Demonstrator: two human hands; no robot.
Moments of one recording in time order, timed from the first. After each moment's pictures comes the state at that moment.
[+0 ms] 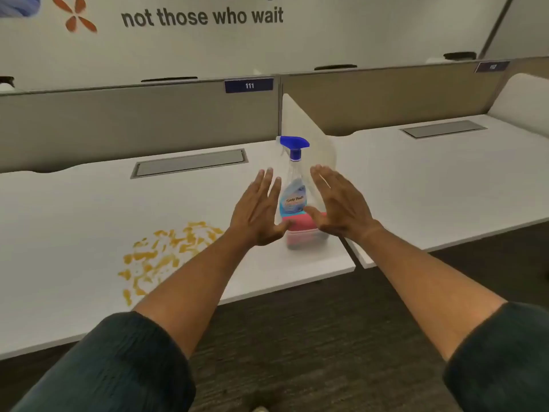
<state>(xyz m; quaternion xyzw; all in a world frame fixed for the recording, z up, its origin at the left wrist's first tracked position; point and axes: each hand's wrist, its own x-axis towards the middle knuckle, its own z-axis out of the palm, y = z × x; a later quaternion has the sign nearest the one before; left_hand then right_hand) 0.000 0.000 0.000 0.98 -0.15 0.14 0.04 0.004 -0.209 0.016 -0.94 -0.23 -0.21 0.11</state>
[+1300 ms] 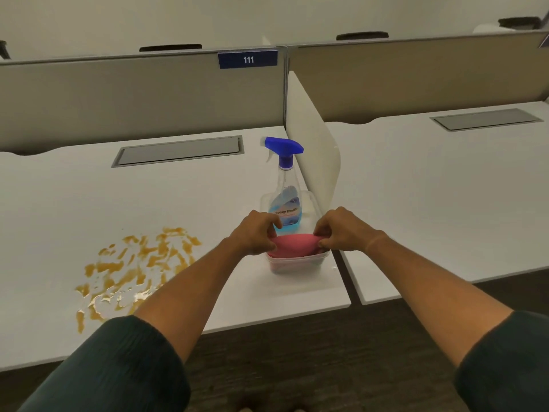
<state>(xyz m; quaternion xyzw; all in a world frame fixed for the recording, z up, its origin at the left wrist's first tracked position) 0.117 -0.035 -0.067 0.96 -0.06 -0.13 0.25 0.139 -0.263 -0.044 -0.95 -0.25 0.14 0.14</state>
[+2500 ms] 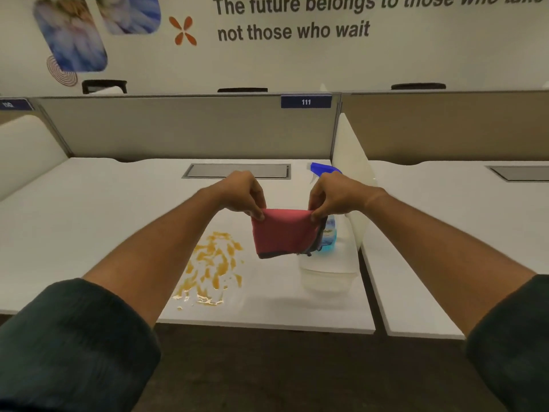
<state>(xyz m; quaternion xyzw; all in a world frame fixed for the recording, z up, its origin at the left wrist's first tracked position) 0.060 0.052 0.090 0.97 0.03 -0.06 0.24 0.154 -0.181 0.076 -0.90 -0.40 0.11 0.13</state>
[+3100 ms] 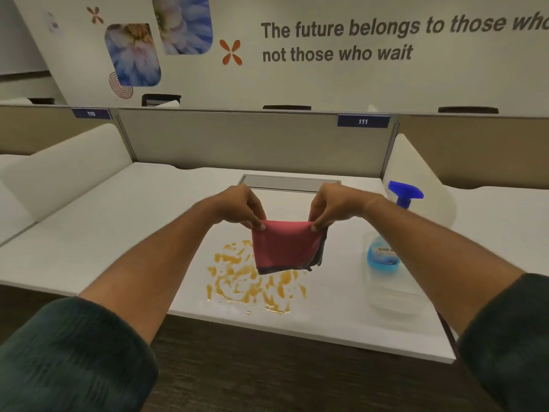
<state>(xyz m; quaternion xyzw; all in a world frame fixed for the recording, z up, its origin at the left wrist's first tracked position) -0.036 0.206 0.100 0.93 0.10 -0.06 0.34 0.096 -0.020 0.098 -0.86 -0.43 0.20 0.18</state>
